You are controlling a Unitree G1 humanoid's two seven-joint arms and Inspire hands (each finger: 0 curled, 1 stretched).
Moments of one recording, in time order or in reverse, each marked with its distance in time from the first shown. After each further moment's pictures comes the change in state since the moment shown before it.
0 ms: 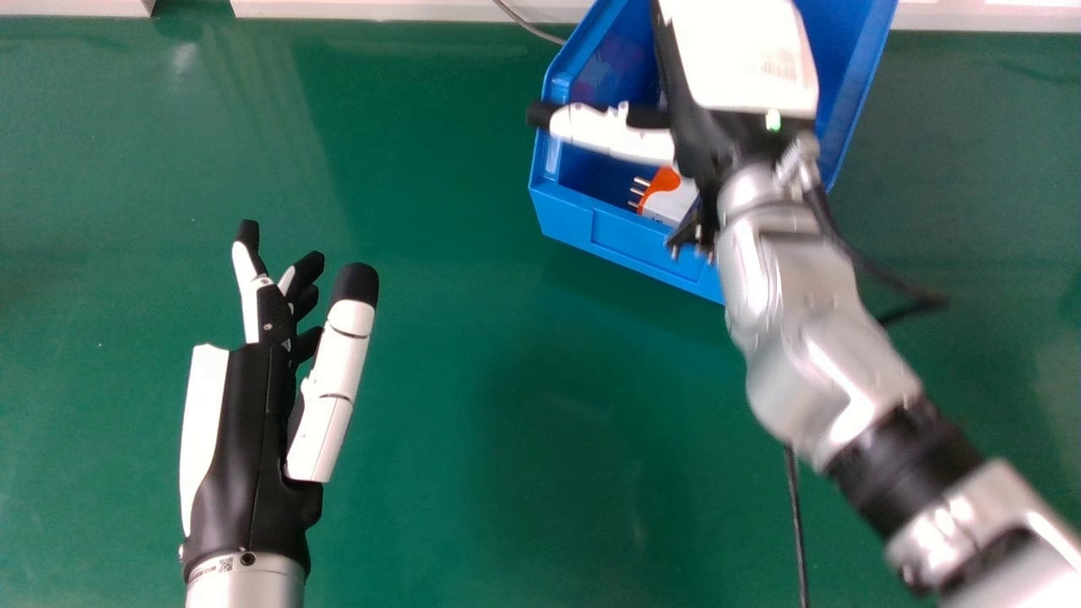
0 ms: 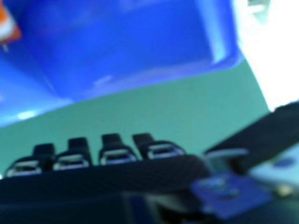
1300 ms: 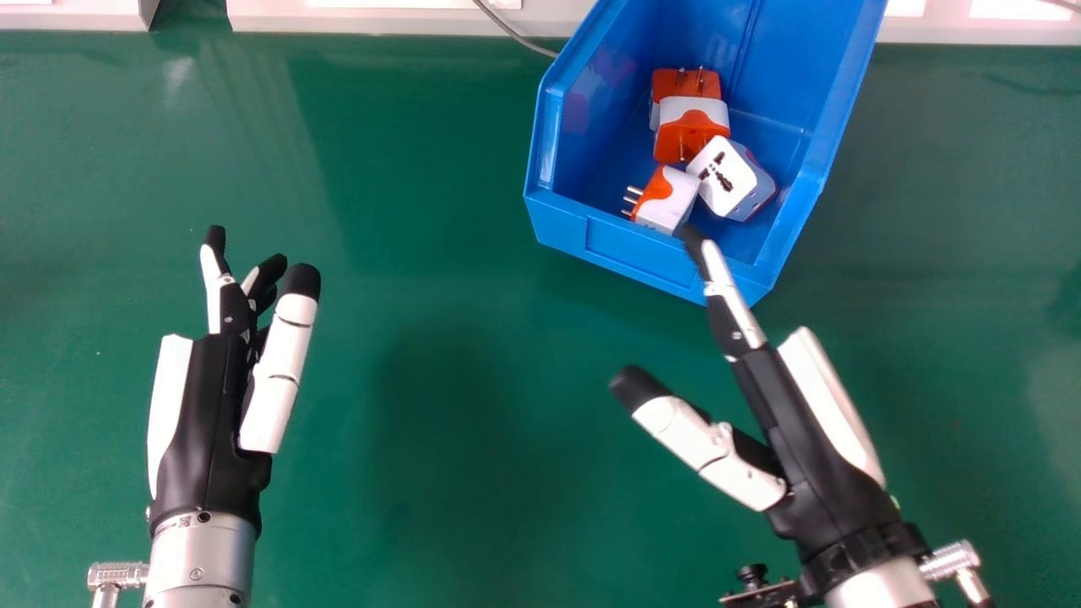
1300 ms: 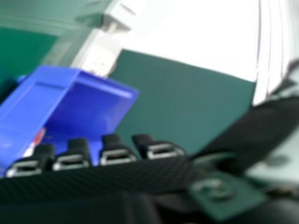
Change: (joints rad) left arm -0.229 0.101 0.209 0.441 -0.172 -0.239 -0.028; right arm 0.917 -0.017 -0.282 -0.504 0.502 -0.661 0.127
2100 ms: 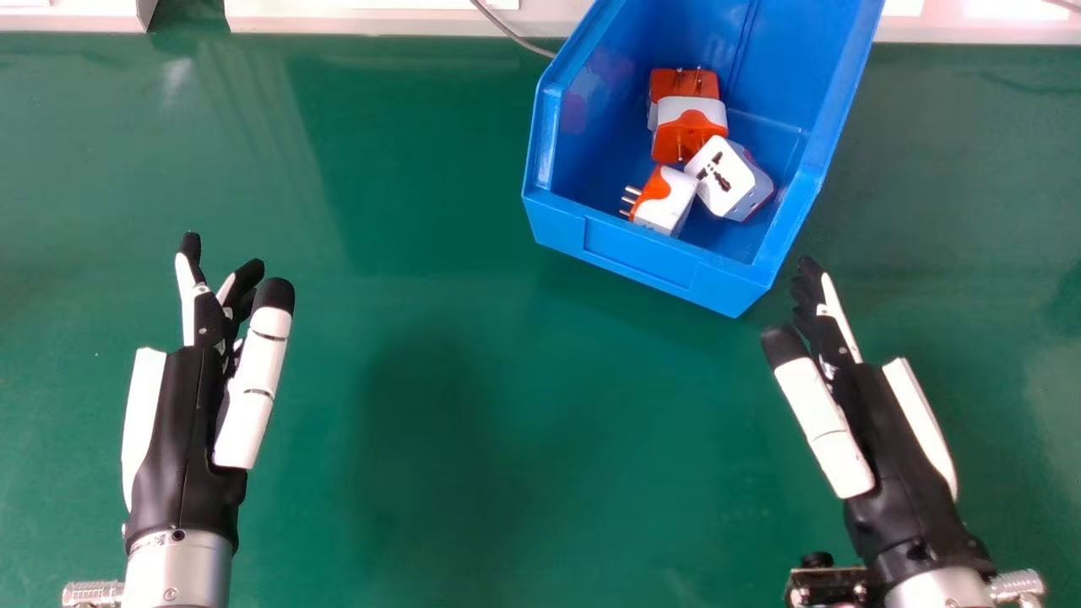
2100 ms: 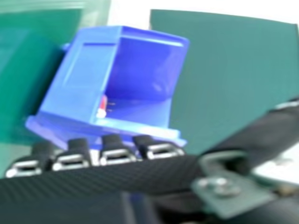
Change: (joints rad) left arm 0.038 0.020 0.032 0.055 -0.037 -0.138 -0.021; right arm 0.047 0.054 -0.165 -0.059 0.201 0.177 0.133
